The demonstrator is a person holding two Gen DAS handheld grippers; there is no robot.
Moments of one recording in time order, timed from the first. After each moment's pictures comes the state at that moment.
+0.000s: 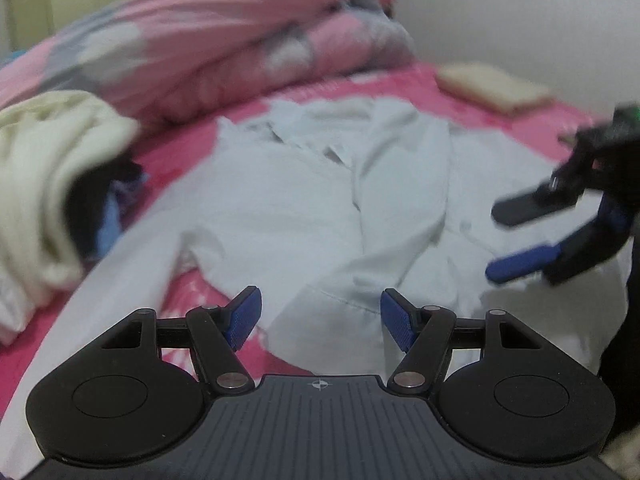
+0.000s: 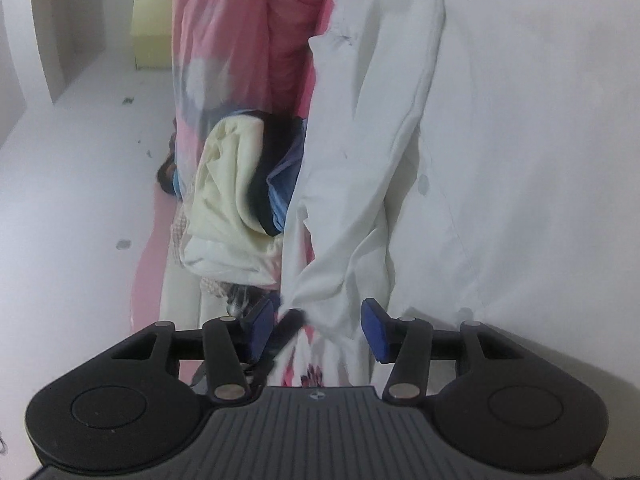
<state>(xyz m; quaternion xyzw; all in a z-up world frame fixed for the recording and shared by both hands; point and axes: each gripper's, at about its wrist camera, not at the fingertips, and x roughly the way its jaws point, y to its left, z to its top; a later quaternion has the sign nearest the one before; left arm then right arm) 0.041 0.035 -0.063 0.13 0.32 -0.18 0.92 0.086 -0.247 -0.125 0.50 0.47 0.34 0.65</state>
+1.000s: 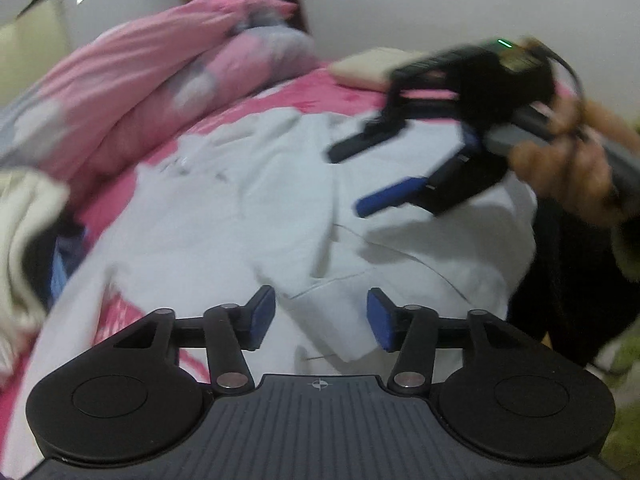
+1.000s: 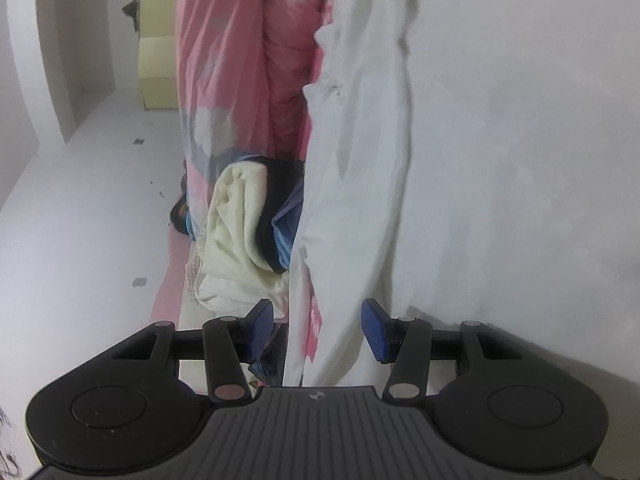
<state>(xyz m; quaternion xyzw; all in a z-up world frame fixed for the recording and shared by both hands) -0.052 -0.020 -0.053 0.19 0.29 -0.25 0.91 0.068 -0.291 -0.128 0.53 0.43 0.31 0.66</state>
